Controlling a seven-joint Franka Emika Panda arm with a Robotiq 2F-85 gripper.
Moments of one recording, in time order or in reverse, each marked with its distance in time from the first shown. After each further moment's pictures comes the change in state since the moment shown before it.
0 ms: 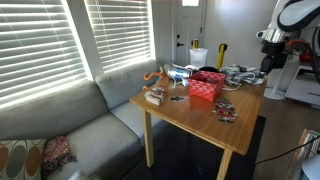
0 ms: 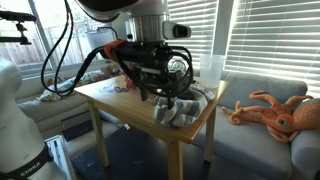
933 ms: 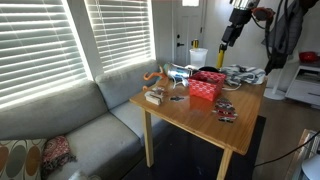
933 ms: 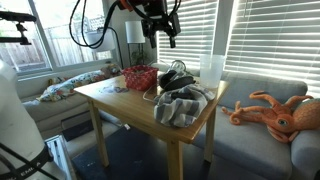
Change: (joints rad) arm 0.146 0.116 0.258 0.365 0.184 -0.085 0.344
